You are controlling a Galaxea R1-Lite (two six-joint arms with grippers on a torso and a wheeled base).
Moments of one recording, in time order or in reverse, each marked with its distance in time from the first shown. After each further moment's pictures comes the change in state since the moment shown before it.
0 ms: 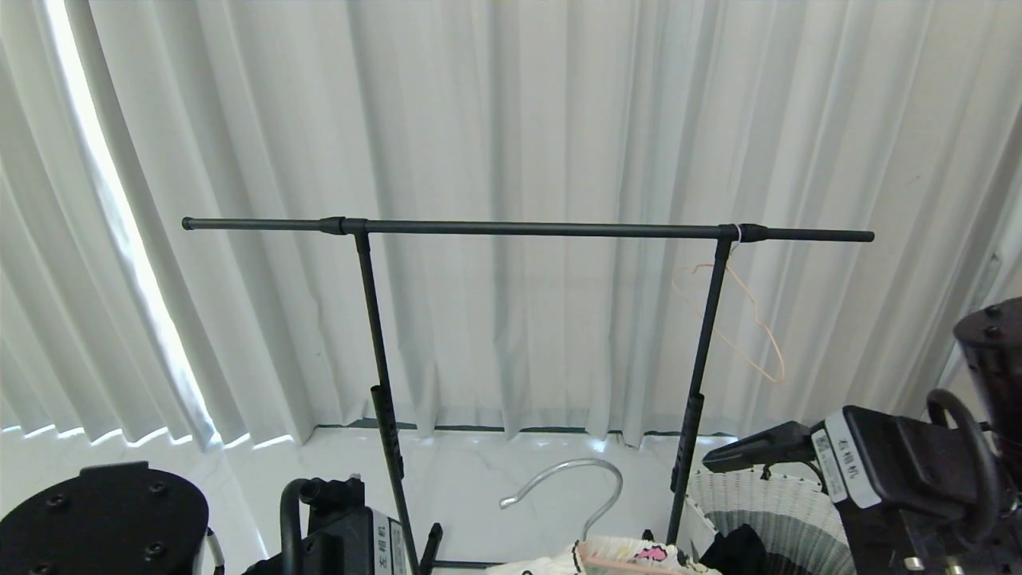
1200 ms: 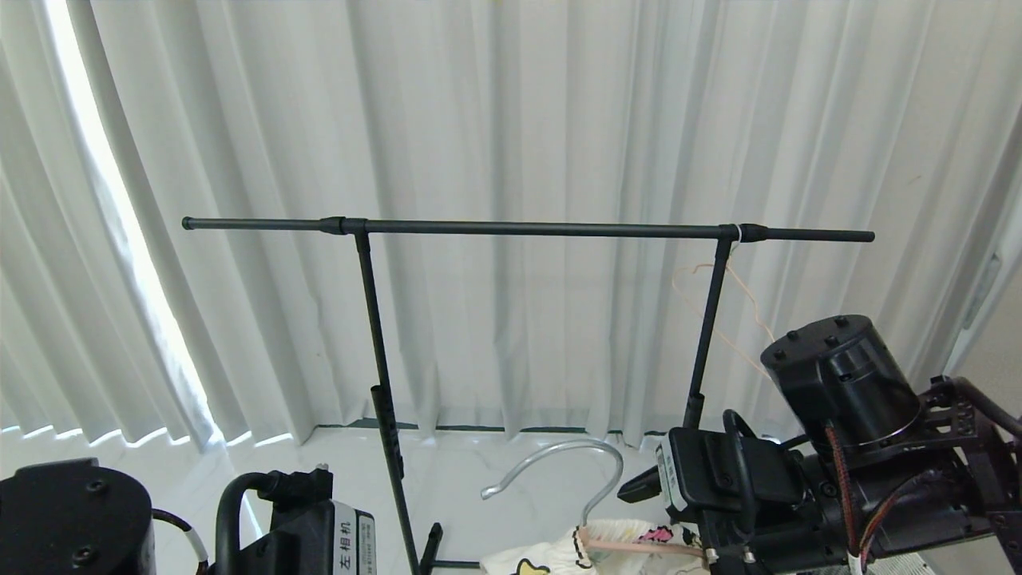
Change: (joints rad) left arm -0.011 -0.033 0.003 -0.056 0.002 0.002; right arm 0.063 0.263 -0.074 -0.086 0.012 -0.023
